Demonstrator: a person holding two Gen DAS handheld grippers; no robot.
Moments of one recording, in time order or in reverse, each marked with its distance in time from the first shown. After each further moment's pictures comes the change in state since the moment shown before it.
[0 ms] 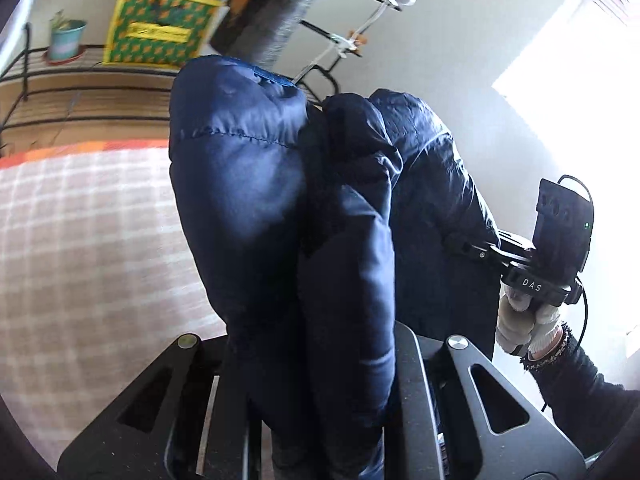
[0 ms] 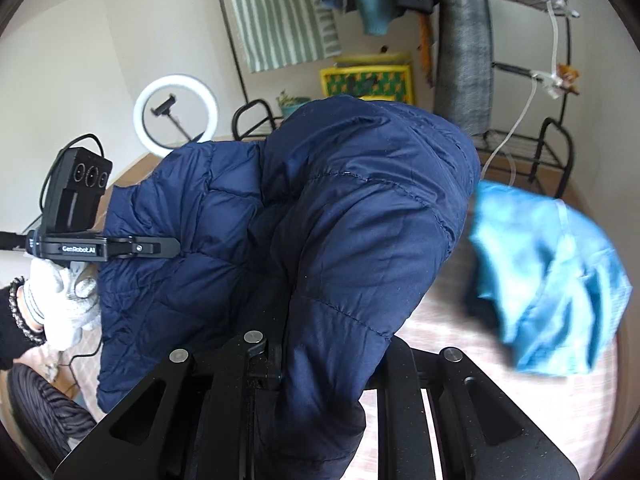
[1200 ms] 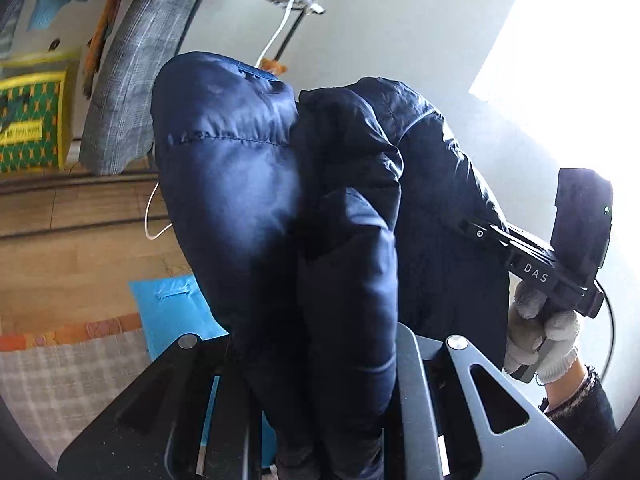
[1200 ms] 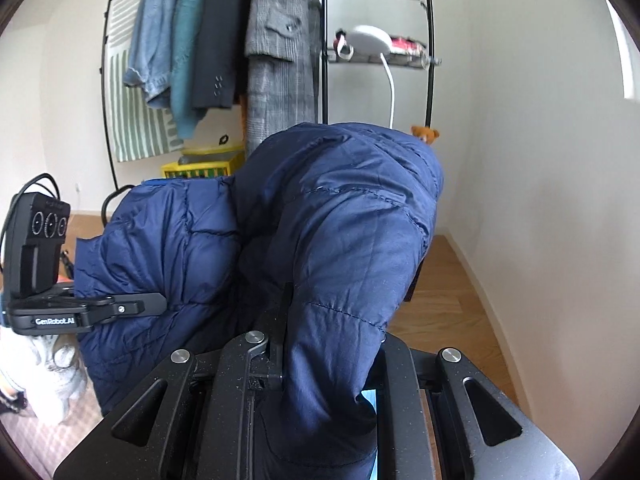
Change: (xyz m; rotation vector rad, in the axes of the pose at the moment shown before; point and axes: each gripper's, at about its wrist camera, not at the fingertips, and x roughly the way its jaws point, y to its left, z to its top) left arm 0.269 -0.163 0.176 0.155 -0.131 -0.042; right arm -0.050 -0.288 0.100 0.048 -0.237 -0.327
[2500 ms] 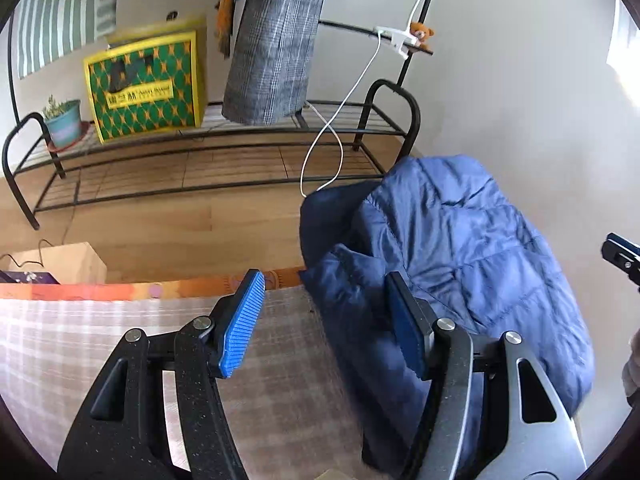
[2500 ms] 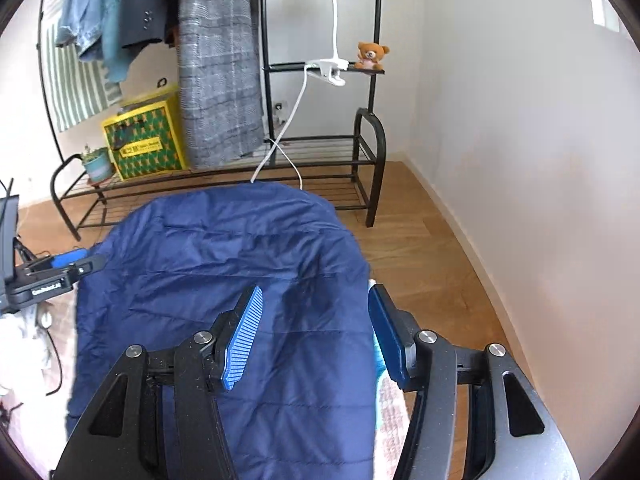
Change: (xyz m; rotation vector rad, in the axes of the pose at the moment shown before) left arm 0.004 0.075 -0.033 -0.051 0.060 0.525; right arm 0.027 -0.027 -0.056 0.114 0.206 -0.161
